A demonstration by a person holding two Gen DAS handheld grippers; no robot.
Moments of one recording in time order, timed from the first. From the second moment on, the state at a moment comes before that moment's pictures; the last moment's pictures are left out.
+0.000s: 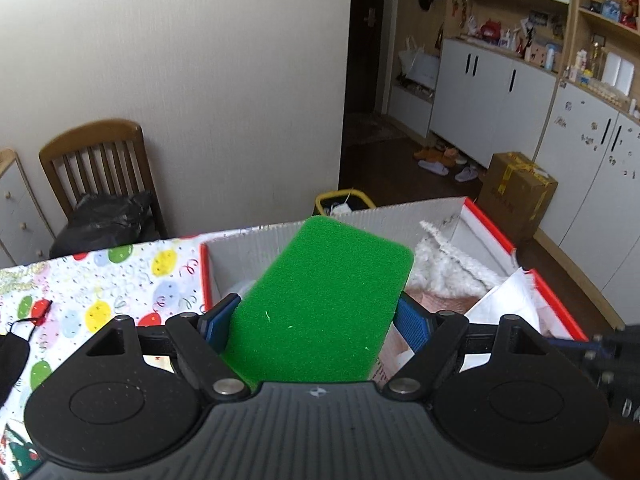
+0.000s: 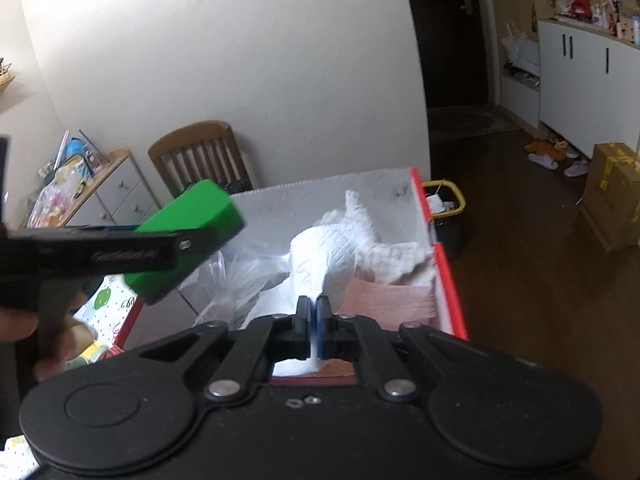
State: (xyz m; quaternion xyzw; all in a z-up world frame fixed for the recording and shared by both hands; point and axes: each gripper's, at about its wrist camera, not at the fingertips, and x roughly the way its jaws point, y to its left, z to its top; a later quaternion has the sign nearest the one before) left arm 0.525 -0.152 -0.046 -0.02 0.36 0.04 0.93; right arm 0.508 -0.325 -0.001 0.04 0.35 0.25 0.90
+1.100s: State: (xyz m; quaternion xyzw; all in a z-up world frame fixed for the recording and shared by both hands) left arm 0.582 -0.166 -0.091 0.03 0.45 0.04 0.89; right arm 0.529 -0.304 -0.030 0.04 0.38 0.27 0.88
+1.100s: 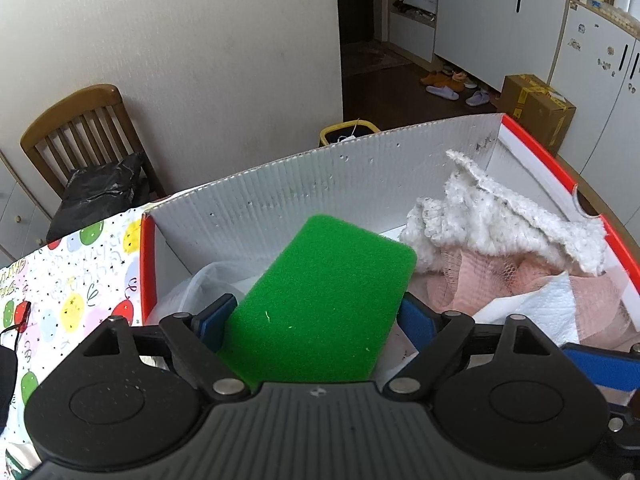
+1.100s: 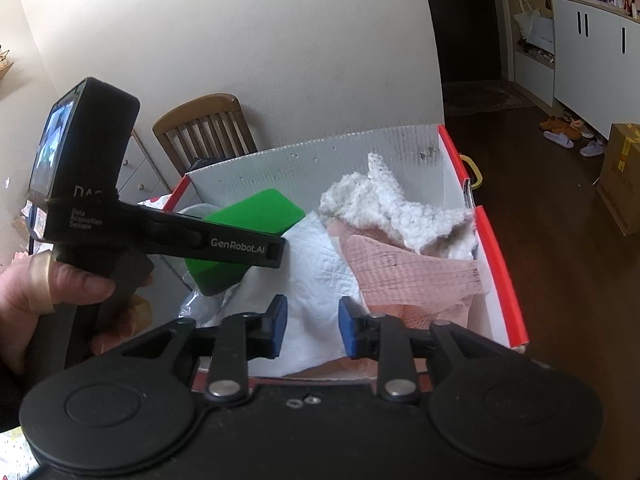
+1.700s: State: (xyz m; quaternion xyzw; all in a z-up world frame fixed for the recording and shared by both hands) left arm 0.545 -0.157 -0.052 0.00 0.42 0.02 0.91; right arm 0.518 -0.308 -0.006 0.03 0.36 0.27 0.89
